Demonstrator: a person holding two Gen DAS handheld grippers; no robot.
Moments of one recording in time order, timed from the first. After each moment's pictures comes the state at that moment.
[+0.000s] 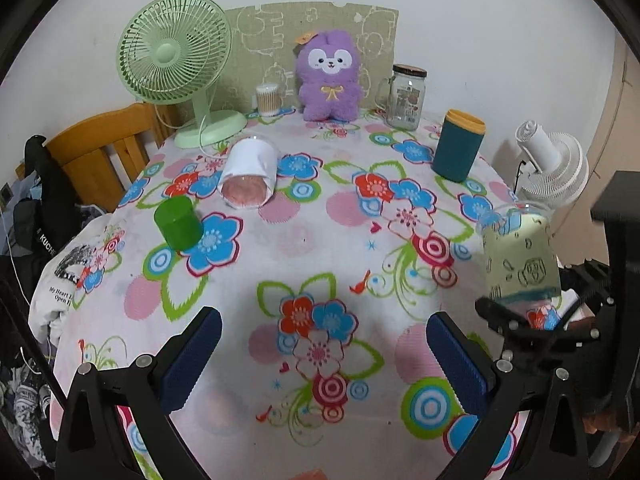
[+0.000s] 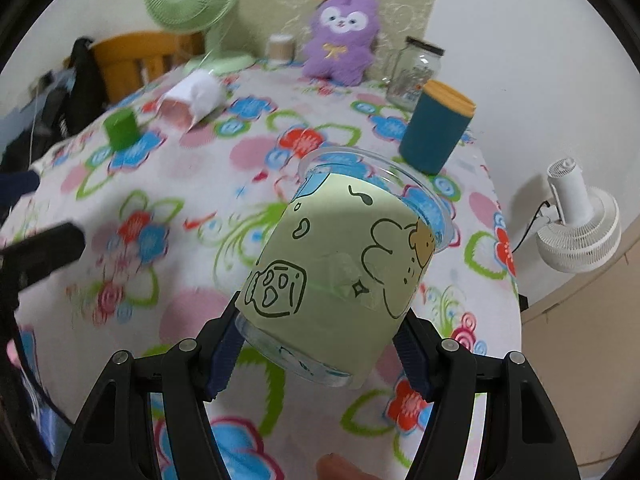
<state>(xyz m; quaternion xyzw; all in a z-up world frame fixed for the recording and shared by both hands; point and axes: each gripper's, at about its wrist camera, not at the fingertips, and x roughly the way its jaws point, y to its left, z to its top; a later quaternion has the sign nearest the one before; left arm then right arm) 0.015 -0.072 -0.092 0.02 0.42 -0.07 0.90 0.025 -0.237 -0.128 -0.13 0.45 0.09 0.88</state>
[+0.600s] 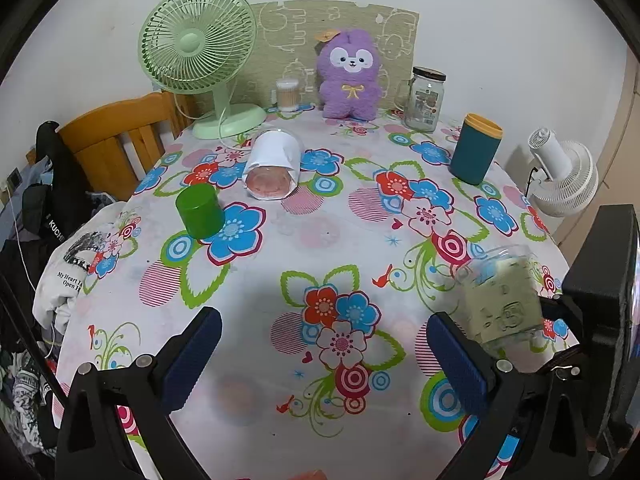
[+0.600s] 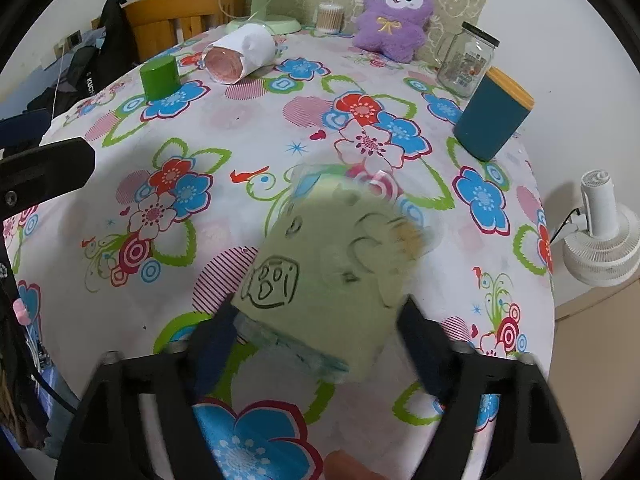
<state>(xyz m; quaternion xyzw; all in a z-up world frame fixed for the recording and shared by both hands) 0.011 -0.052 -0.092 0.01 0.42 -0.05 0.90 0.025 -0.209 -0.148 -0.16 0.48 0.13 0.85</state>
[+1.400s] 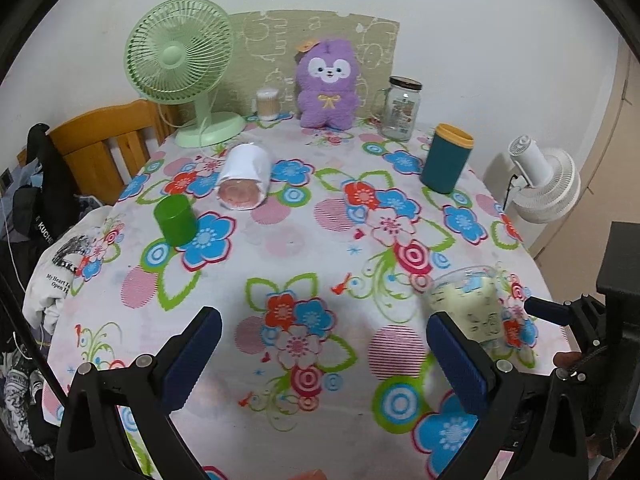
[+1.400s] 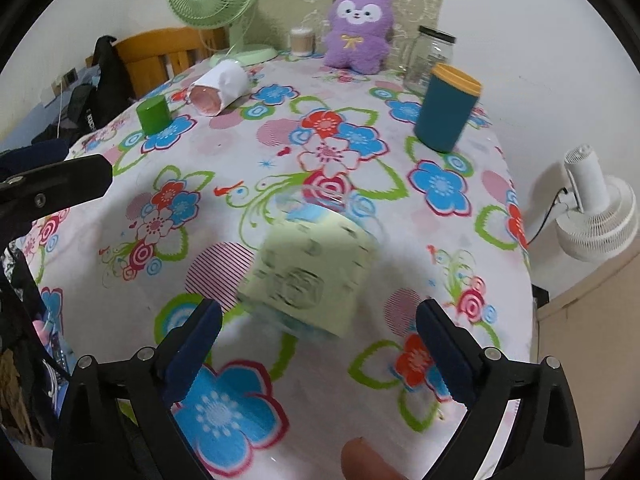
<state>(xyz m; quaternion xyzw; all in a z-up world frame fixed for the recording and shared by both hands) 0.003 -0.082 -0.074 0.00 0.42 -0.08 0.91 -0.001 -0.268 -0.122 -0.09 0.46 0.13 0.87</state>
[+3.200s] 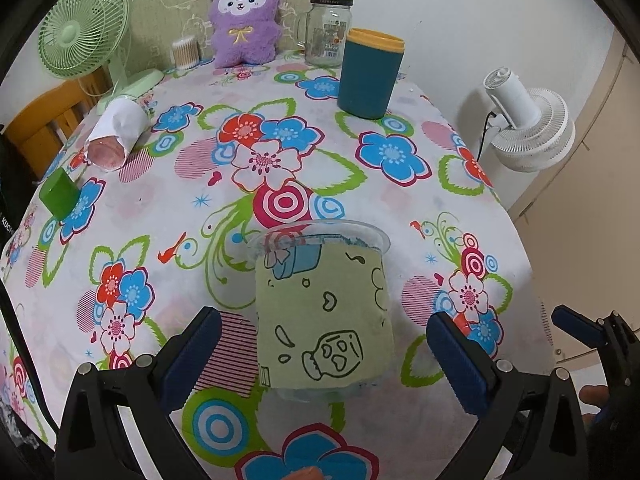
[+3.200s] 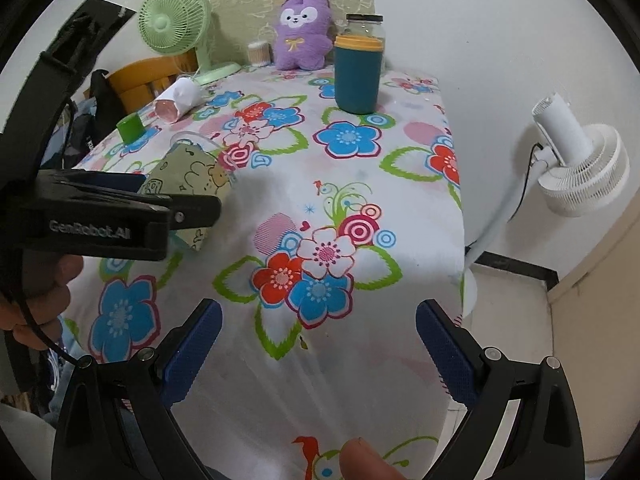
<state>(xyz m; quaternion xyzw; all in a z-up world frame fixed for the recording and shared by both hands) 0.033 -0.222 -0.137 0.02 0.50 -0.10 0.86 -0.032 -0.382 -0.144 -0.04 0.43 0.15 0.89</state>
